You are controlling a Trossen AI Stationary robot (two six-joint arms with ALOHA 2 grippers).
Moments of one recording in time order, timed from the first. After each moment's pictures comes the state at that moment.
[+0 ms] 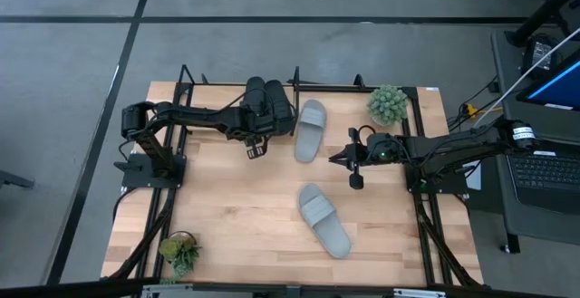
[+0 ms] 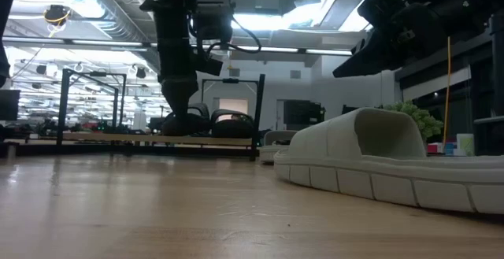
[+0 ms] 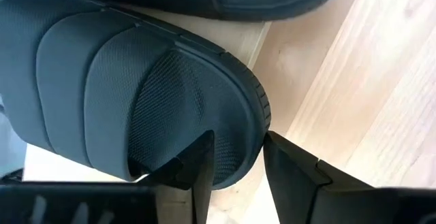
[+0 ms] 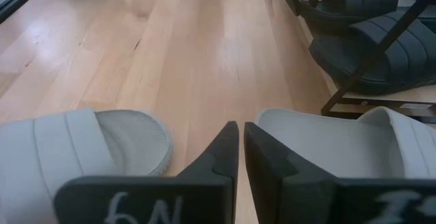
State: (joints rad) left arm 0.23 1.67 1.14 -0.85 -0.43 -0.10; right arm 0.00 1.08 0.45 0.17 0.05 -0.08
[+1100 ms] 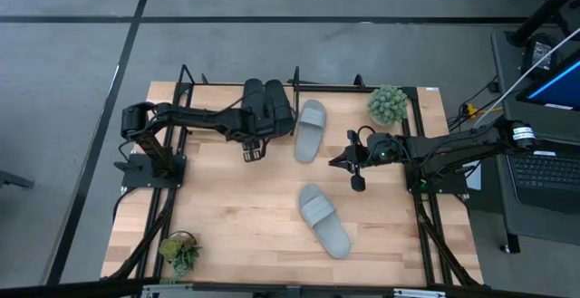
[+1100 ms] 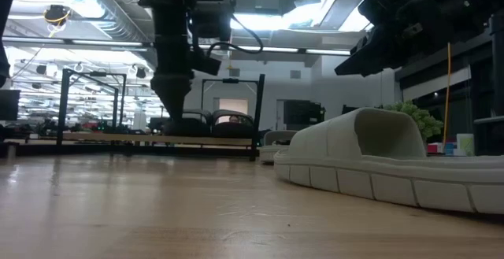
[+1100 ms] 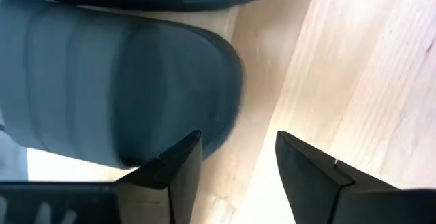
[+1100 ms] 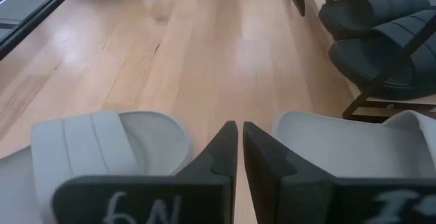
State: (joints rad) left arm 0.21 1.67 1.15 -0.90 -0.40 -0.01; right arm 0.00 1.08 0.45 0.18 -0.02 -0.06
